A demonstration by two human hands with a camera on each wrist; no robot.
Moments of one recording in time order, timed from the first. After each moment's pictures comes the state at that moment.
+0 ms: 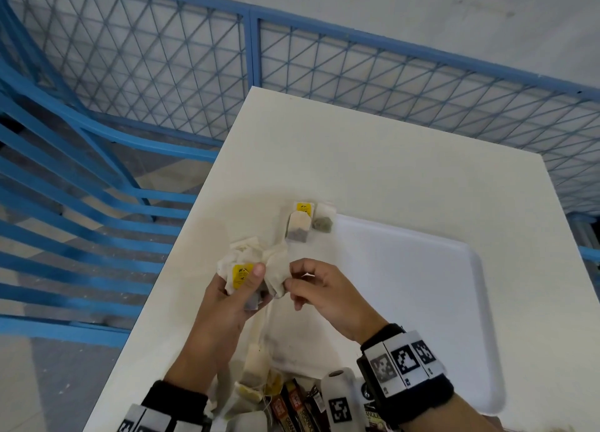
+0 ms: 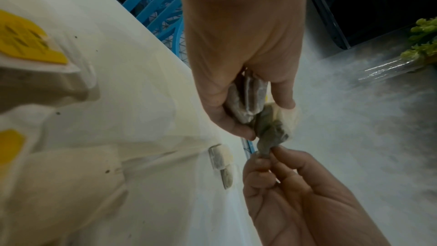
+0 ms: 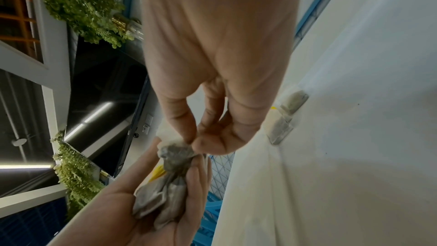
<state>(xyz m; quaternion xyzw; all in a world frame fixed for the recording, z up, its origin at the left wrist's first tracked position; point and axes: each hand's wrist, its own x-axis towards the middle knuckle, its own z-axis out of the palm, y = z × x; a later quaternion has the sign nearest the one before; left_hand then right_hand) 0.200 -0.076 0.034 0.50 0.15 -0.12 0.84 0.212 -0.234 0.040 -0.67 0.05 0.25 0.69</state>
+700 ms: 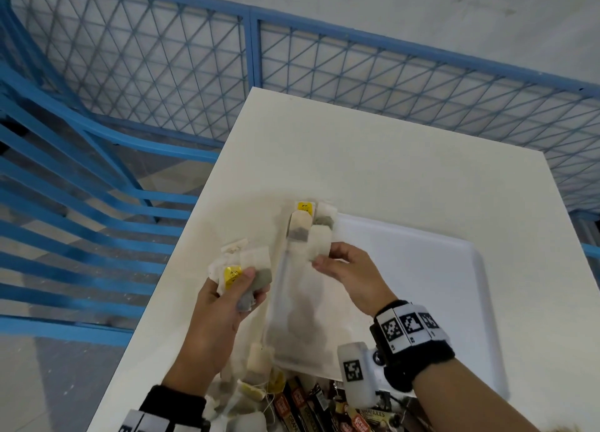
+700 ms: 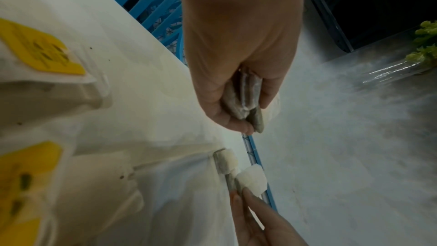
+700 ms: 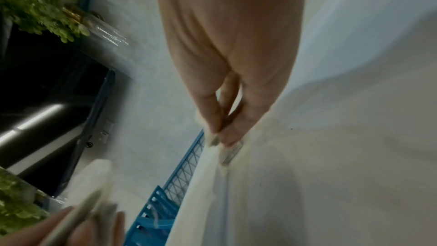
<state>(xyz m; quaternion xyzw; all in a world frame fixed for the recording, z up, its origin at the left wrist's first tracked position) 0.195 -0.069 0.031 0.50 0.26 -0.10 0.82 0.238 -0.268 0.002 -0.66 0.19 0.16 0.71</state>
